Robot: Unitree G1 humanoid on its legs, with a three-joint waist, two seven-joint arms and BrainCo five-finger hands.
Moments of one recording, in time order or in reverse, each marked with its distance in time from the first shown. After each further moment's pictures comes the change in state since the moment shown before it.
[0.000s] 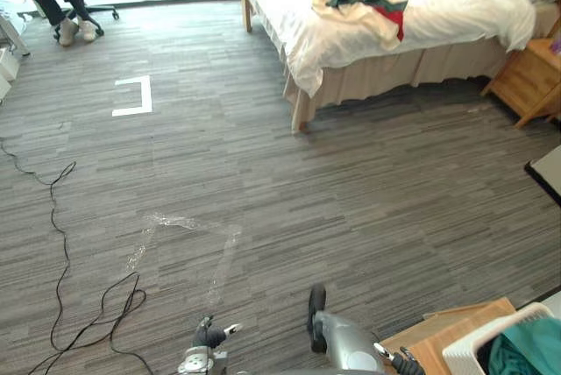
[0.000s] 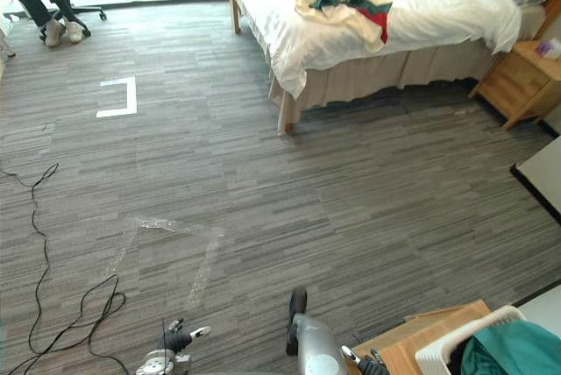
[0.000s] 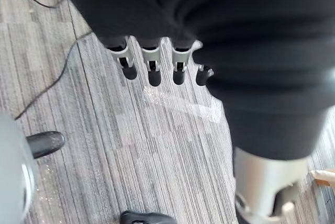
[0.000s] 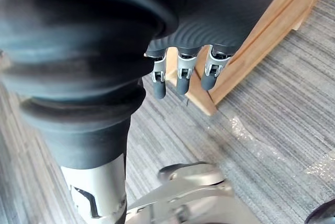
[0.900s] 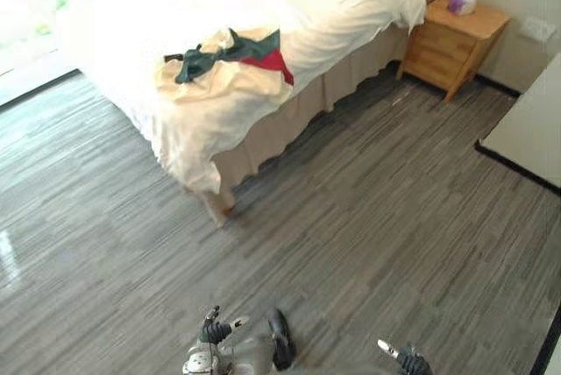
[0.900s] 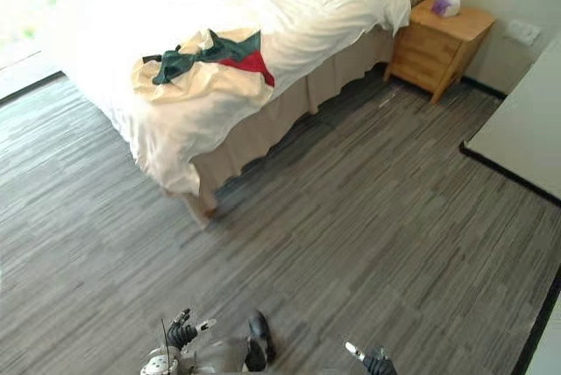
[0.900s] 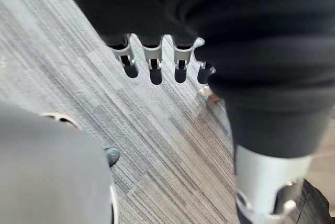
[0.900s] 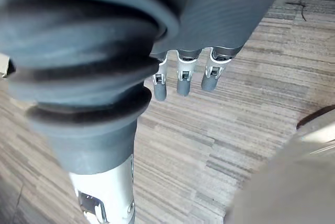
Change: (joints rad) left arm -0.004 0.024 -0.028 -0.030 -0.019 -0.025 -0.016; right arm -0.001 -0.012 0.026 0.020 0.024 0.011 0.000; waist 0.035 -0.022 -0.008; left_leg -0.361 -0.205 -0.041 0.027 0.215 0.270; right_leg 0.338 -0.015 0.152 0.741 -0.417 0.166
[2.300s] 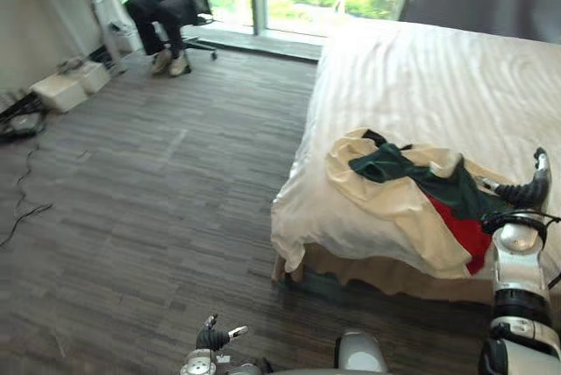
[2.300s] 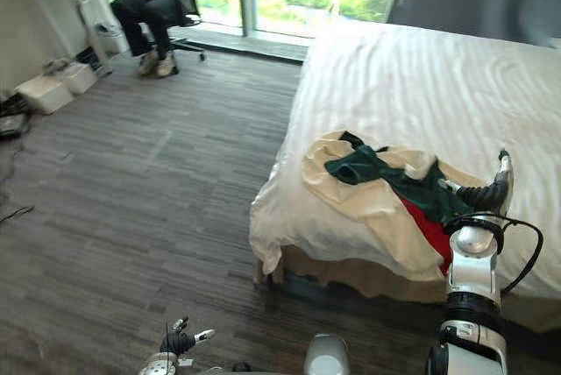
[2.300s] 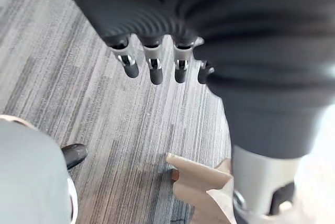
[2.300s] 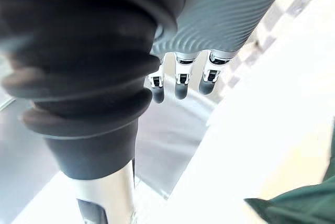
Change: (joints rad) left arm 0.046 0.020 -0.047 -0.072 -0.016 -0.002 0.041; right arm -0.515 -0.484 -0.084 -0.574 -0.502 0.072 -0.326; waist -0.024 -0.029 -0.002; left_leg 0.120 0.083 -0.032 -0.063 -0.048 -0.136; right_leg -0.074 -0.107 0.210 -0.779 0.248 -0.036
